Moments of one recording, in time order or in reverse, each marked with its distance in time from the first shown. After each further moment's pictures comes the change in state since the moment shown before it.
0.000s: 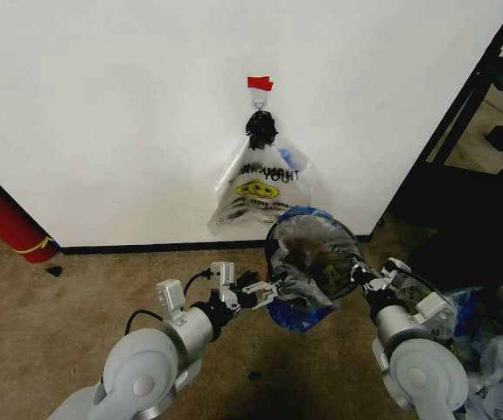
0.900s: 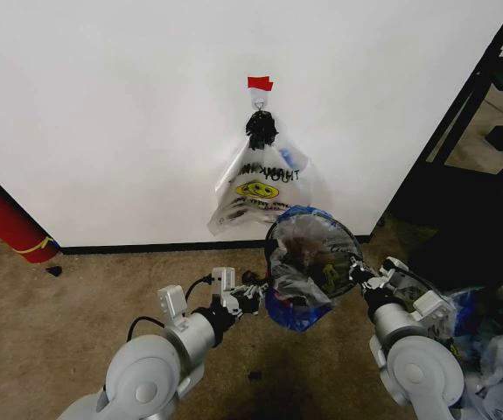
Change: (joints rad) left arm 0.039 -0.021 -0.009 -0.009 0.014 -0.020 -0.010; right arm 0.022 0.006 -0.005 -0.028 0.020 0.001 0.009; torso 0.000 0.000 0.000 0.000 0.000
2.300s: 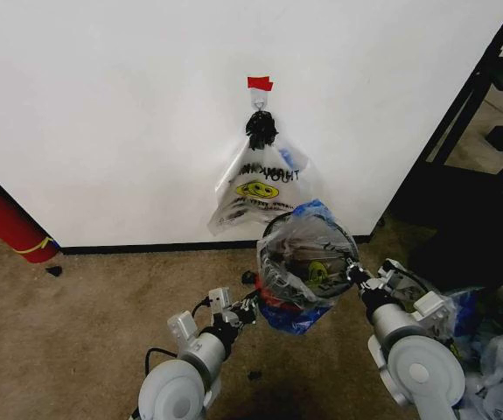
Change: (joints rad) left arm 0.154 -0.213 0.004 0.156 0.226 -0.097 -0.002; right arm -0.005 0.019 0.009 0.019 0.096 -0.022 0.026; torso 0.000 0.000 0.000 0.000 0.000
